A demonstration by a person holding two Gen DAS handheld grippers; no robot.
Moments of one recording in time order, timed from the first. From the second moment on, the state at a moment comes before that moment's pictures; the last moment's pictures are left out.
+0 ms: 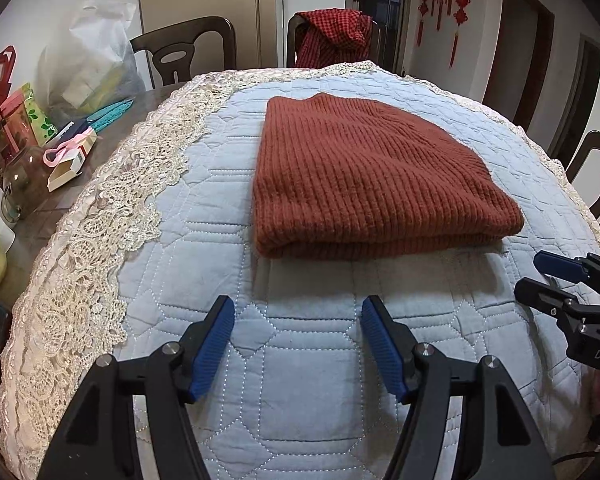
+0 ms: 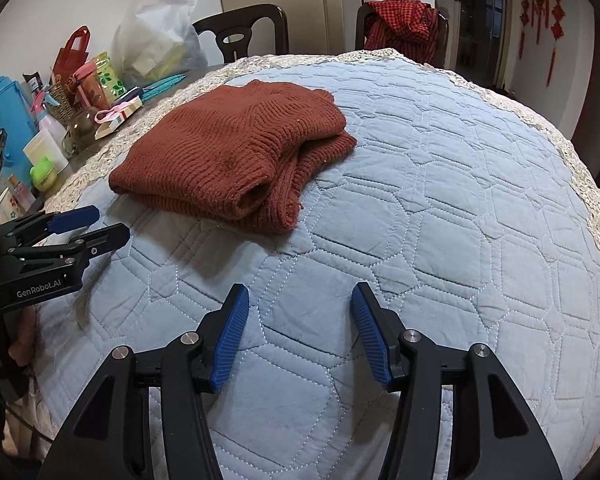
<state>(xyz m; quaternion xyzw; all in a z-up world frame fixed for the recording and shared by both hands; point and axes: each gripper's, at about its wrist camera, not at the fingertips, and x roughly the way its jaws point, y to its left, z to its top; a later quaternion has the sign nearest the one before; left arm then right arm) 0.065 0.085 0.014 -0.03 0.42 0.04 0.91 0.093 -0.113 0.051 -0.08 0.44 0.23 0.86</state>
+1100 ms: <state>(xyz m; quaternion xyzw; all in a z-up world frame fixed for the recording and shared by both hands) 0.065 0.085 0.014 -0.03 0.42 0.04 0.90 0.092 -0.112 0.050 -0.08 0.44 0.23 0.86</state>
